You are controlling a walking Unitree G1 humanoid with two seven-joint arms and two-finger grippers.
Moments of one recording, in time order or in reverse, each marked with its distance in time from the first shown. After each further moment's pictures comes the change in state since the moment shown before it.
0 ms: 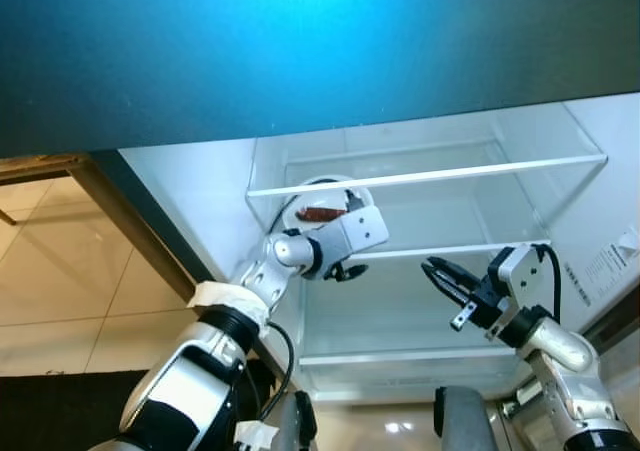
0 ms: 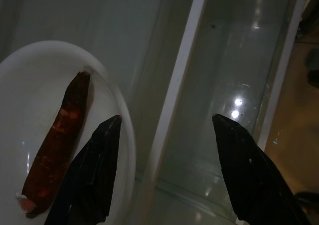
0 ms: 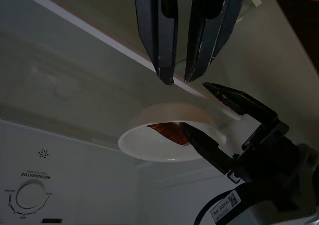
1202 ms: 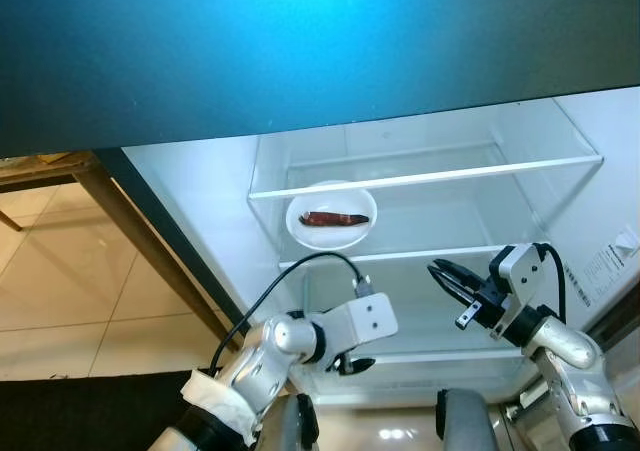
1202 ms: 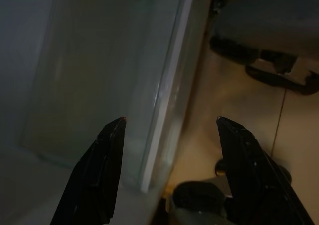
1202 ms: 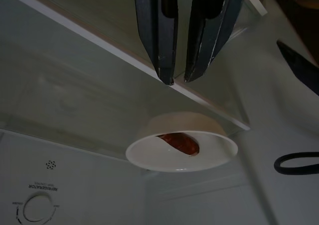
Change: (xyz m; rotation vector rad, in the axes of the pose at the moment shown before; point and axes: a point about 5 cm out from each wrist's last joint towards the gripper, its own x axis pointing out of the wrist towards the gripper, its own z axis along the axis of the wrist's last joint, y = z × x) left arm -0.020 -0.102 -0.031 -0.139 0.105 -0.160; right arm -0.003 -0.009 -0.007 0.004 0.059 -0.026
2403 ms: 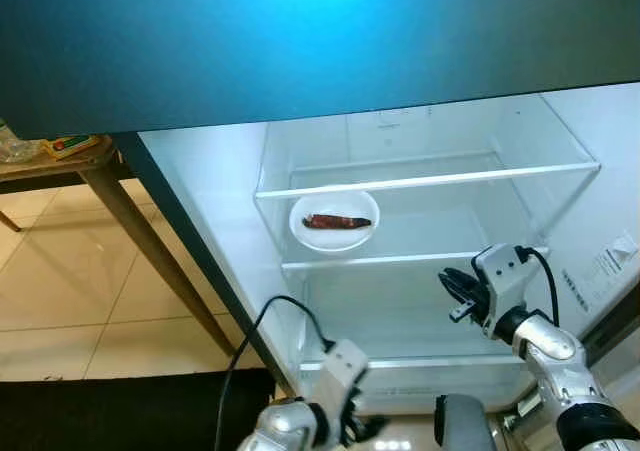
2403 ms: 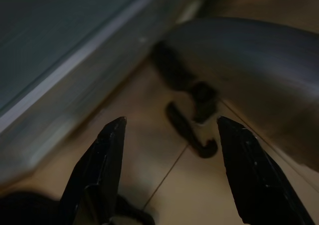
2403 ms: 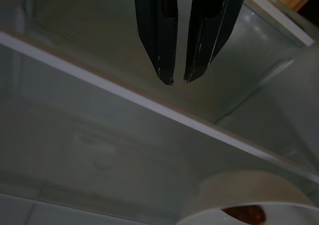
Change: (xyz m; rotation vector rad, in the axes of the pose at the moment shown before) left arm 0.043 -0.091 -0.054 -0.581 -0.162 -0.148; right arm 0.012 -0.013 -0.035 0.026 0.233 -0.190
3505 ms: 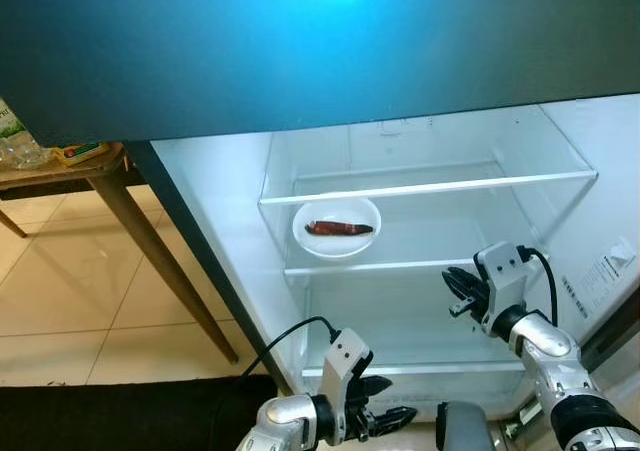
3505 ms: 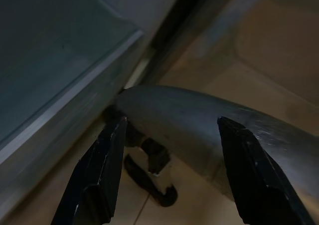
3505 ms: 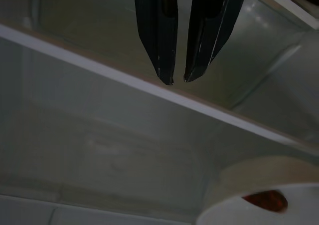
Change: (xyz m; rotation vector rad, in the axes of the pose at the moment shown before) left arm -0.001 -0.002 0.021 -0.110 -0.220 -0.200; right arm 0.000 -0.003 -0.009 0.075 0.019 -0.028
